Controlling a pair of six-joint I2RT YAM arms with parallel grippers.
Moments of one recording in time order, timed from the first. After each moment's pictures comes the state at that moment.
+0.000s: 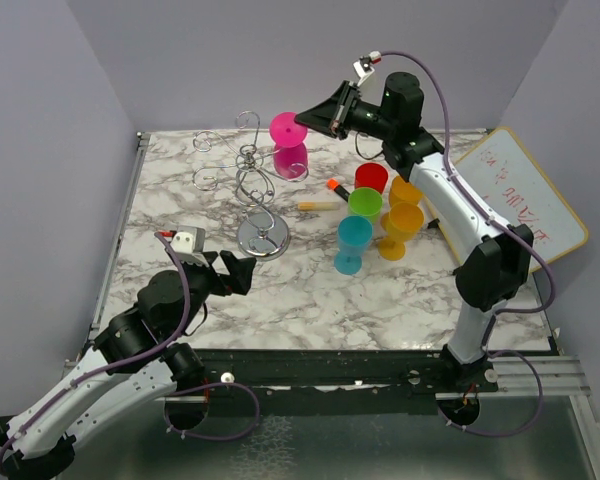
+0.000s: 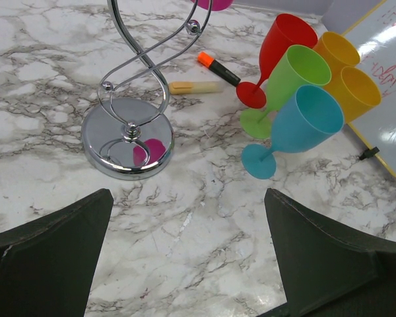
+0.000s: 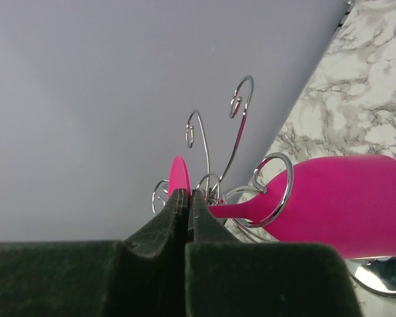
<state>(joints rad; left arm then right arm) -0.88 0.39 0.67 -0.48 -0.46 -0.43 0.44 1.83 1.81 0.03 -0.67 1.02</state>
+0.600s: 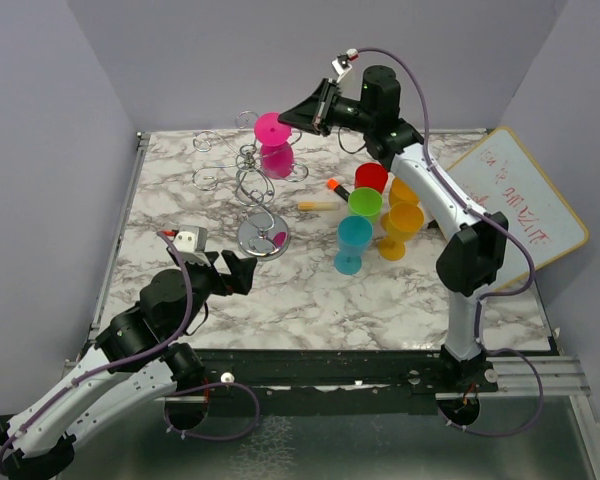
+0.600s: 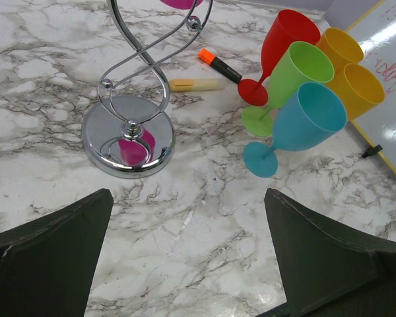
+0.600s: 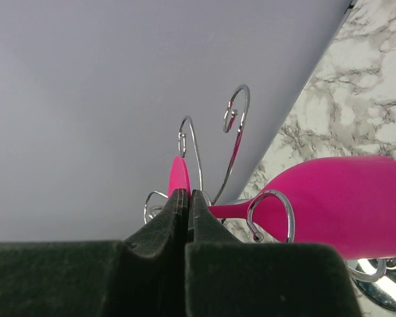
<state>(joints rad) -0.88 0.40 0.67 -0.48 -0.46 -0.43 0.48 2.00 2.03 -0.05 -0.70 1.01</state>
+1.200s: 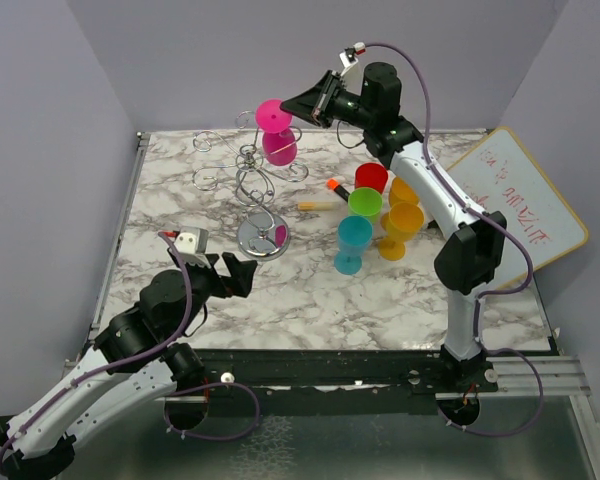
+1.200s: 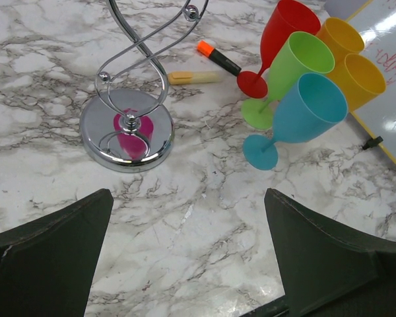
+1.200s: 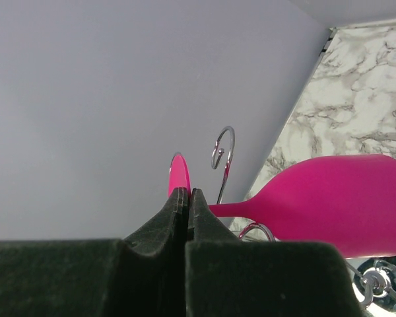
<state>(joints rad) -0.88 0.40 0.67 -0.51 -0.45 -0.43 0.48 2.03 2.07 -0.04 -0.58 1.01</state>
